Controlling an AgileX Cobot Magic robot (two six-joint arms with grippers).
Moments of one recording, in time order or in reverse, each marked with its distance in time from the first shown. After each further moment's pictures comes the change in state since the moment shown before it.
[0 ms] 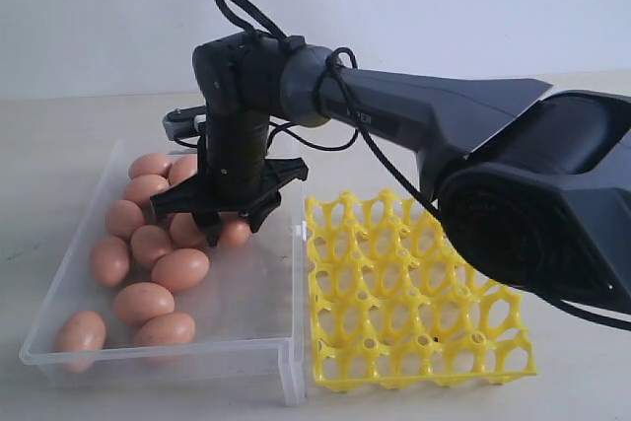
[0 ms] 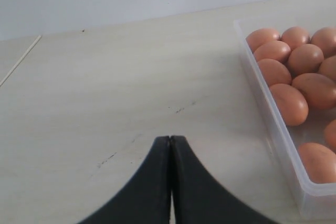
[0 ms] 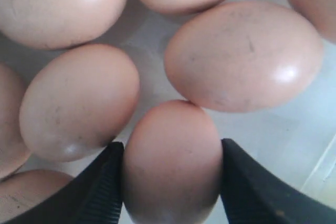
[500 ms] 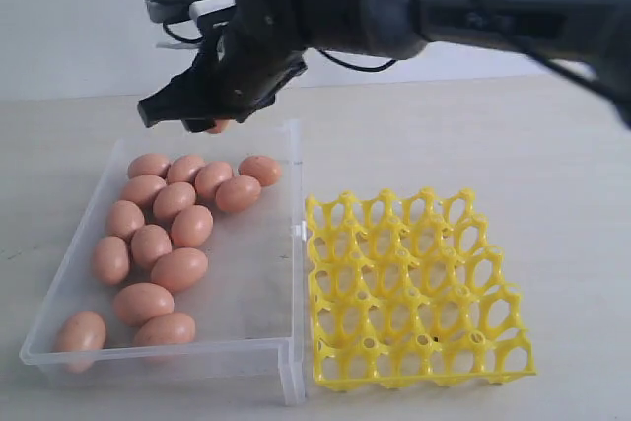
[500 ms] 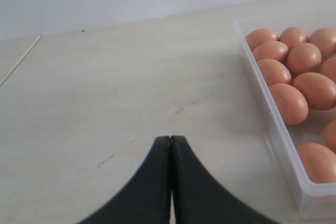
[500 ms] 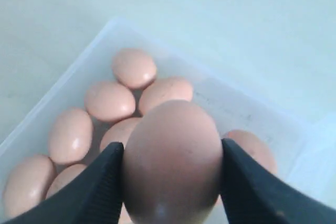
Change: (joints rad) left arm 0.000 0.000 0.000 0.000 0.000 0.000; right arm -0.009 -0.378 0.410 -0.114 -0.596 -0.118
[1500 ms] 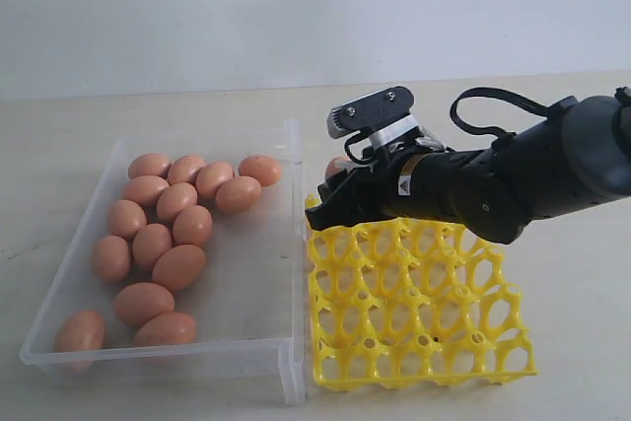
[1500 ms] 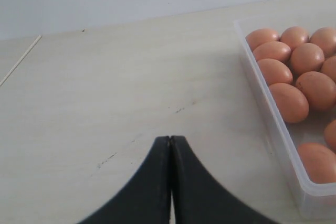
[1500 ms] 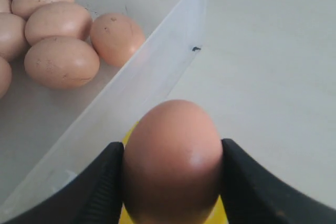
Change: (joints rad) left arm 0.000 0.000 0.000 0.000 0.000 0.000; right arm -0.214 -0.200 0.891 -0.100 -0.859 -0.026
